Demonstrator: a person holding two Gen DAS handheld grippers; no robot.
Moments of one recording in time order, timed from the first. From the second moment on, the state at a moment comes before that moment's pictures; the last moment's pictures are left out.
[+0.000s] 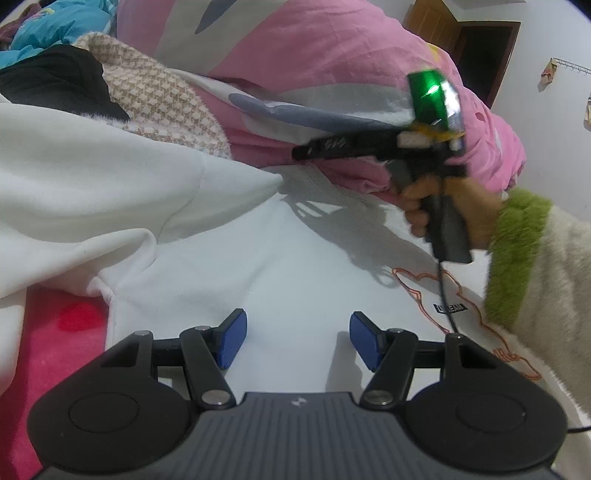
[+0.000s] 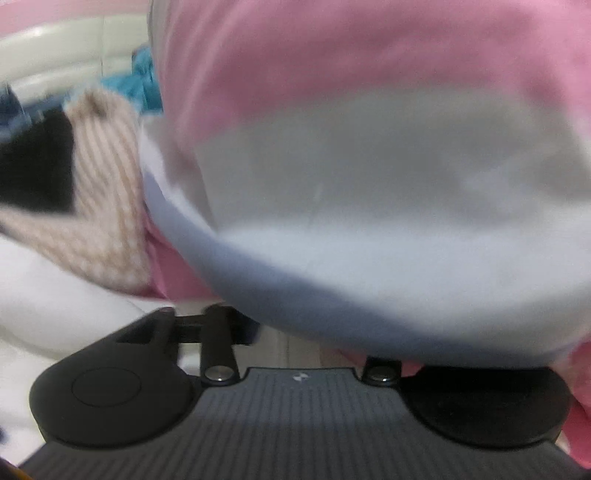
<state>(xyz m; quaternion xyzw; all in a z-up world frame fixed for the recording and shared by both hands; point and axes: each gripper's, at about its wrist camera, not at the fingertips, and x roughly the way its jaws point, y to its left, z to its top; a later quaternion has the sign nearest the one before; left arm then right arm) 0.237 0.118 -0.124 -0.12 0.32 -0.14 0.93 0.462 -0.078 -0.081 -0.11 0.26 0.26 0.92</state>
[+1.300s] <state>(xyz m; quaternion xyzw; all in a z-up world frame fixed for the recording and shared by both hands) 0.239 0.116 -0.126 -0.12 0.32 -0.14 0.93 0.460 -0.256 -0.082 0.00 0.31 0.18 0.93</state>
